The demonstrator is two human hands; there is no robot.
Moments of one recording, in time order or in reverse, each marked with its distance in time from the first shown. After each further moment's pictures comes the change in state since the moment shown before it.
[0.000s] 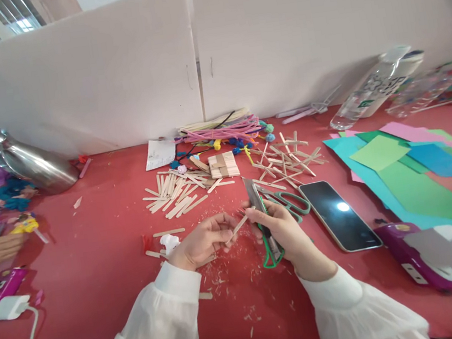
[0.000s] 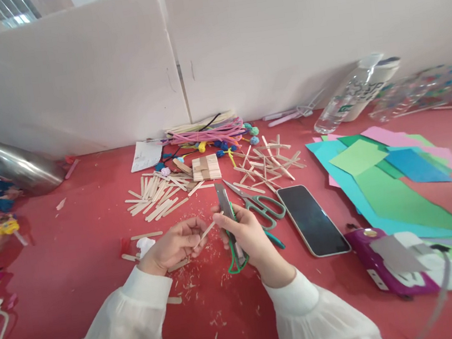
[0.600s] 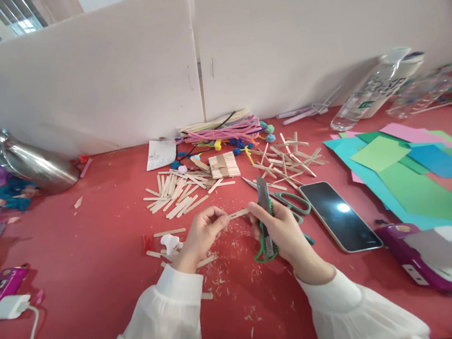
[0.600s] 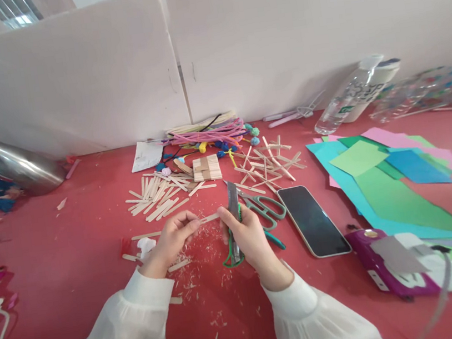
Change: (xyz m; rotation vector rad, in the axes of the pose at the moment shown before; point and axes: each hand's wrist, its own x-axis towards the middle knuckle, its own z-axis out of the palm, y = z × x) left_hand 0.007 0.001 0.003 0.435 0.370 0.261; right_hand 0.005 0.009 0.000 -0.163 0.164 -0.176
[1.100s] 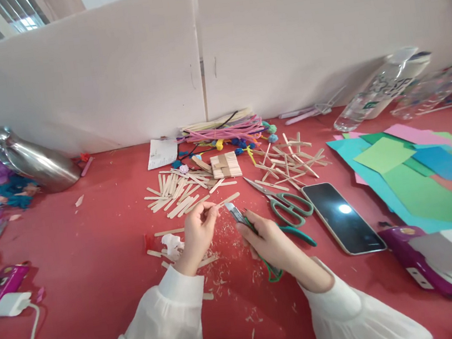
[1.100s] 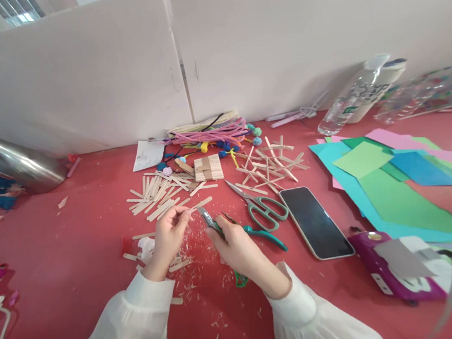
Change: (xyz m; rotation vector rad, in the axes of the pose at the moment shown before) left_hand 0.000 -0.001 -0.001 0.283 0.330 0.219; right_hand -0.009 0.016 0.004 -0.466 -0.362 -0.067
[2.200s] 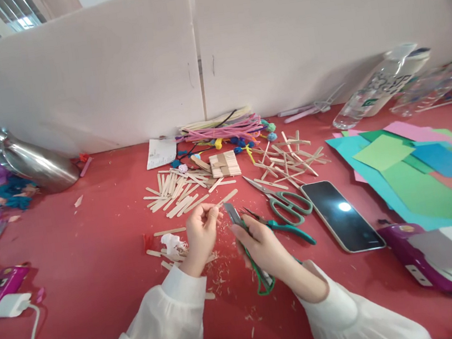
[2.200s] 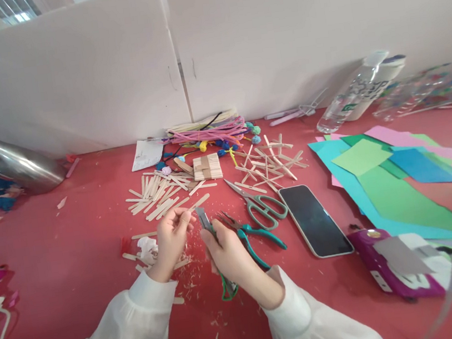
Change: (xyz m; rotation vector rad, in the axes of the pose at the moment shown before) left_hand -0.005 -0.001 0.012 -0.086 0.099 -0.052; right_hand -0.006 -0.010 0.019 0.307 0.031 0.143
